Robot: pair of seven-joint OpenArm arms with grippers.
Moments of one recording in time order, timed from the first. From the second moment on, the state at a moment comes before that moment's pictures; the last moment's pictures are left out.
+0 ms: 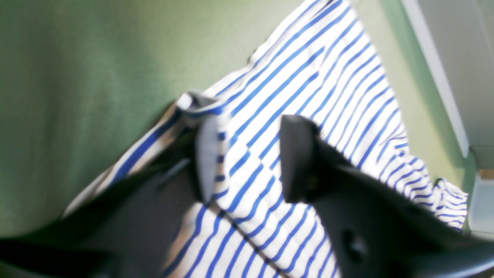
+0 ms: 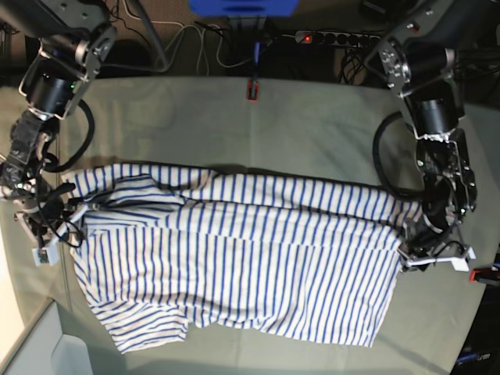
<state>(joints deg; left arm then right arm) -19.2 -8.7 -24.5 58.8 -33.3 0.7 29.8 13.1 9.3 33.8 68.9 -8.9 39.4 -31.6</state>
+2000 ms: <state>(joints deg) -11.3 -11.4 -24.5 69.9 -34.2 0.3 31.2 5.9 10.4 37.4 83.8 -7.7 39.4 -38.1</state>
